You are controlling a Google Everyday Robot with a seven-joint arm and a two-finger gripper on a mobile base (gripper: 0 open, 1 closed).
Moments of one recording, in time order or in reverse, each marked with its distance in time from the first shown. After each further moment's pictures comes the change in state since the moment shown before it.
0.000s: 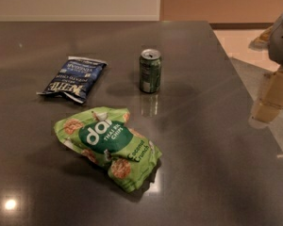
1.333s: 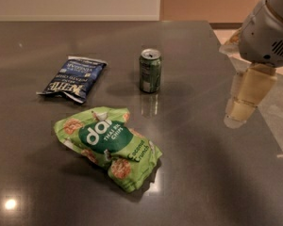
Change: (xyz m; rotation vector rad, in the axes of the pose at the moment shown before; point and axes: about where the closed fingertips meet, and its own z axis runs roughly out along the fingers) arm -0.047 0.015 0.011 -0.111 -0.074 -0.059
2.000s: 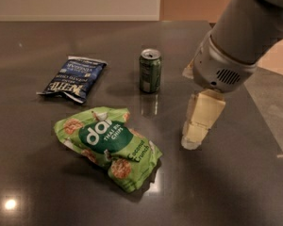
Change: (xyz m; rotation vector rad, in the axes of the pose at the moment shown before) arm -0.055 0.034 0.056 -0.101 -0.042 -0.017
